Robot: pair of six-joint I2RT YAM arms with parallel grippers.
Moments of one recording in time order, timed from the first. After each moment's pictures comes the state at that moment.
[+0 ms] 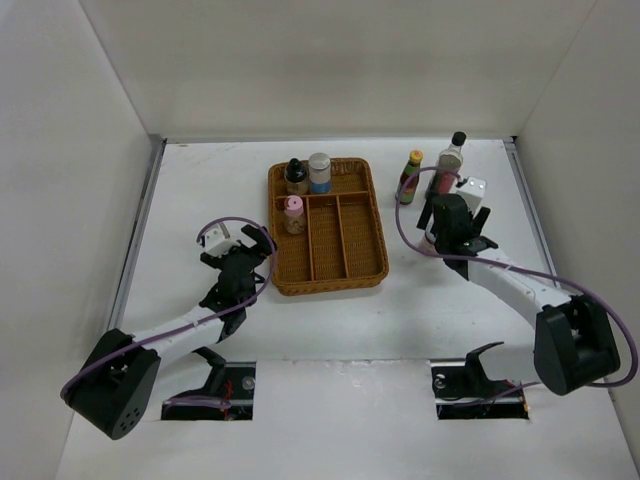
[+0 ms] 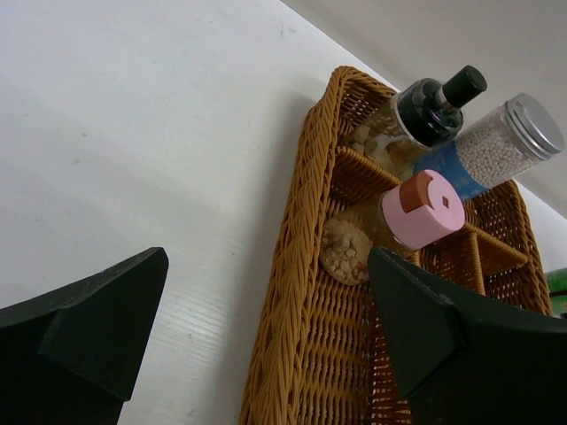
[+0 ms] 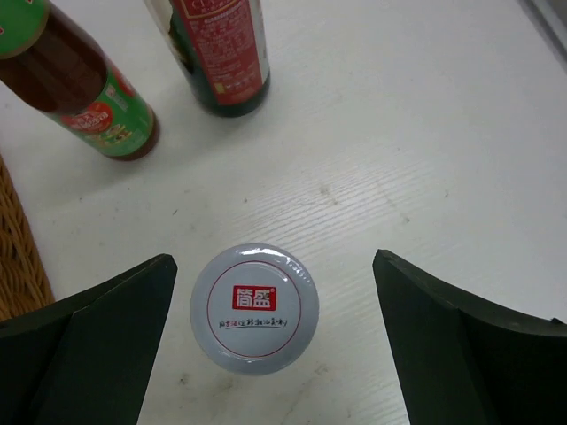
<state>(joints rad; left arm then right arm) -0.54 1.07 0.23 0.66 -0.73 -0.67 0.35 1.30 0.75 -0.03 0.65 0.42</state>
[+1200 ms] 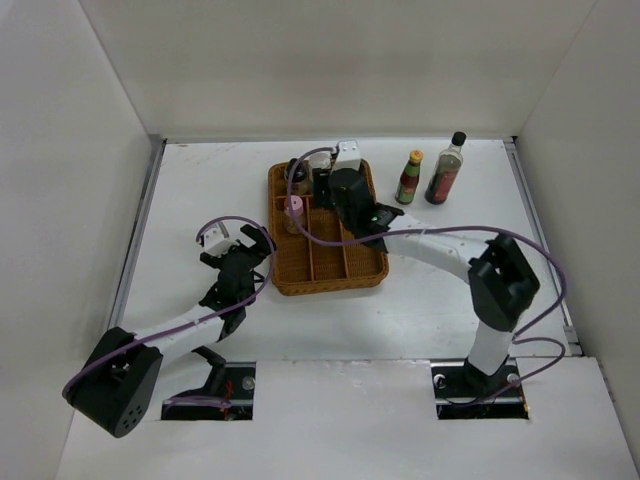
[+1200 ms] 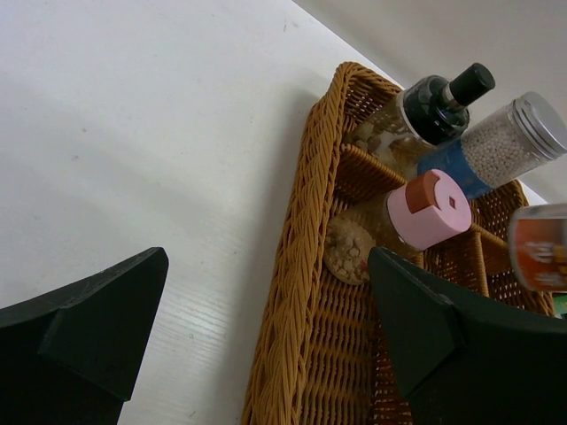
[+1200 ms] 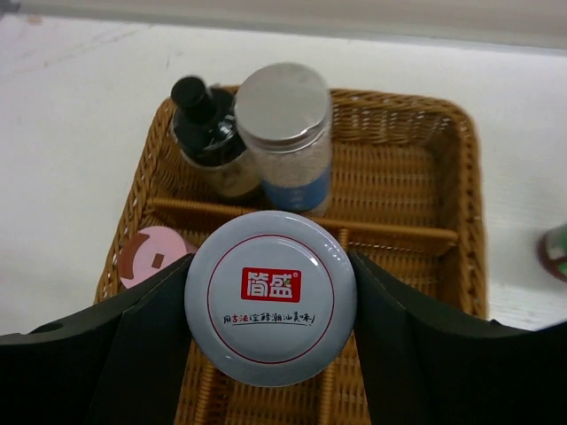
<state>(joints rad) -0.52 1.09 0.23 0.66 -0.71 -0.68 0.79 1.77 1.34 0.12 0.53 0.28</state>
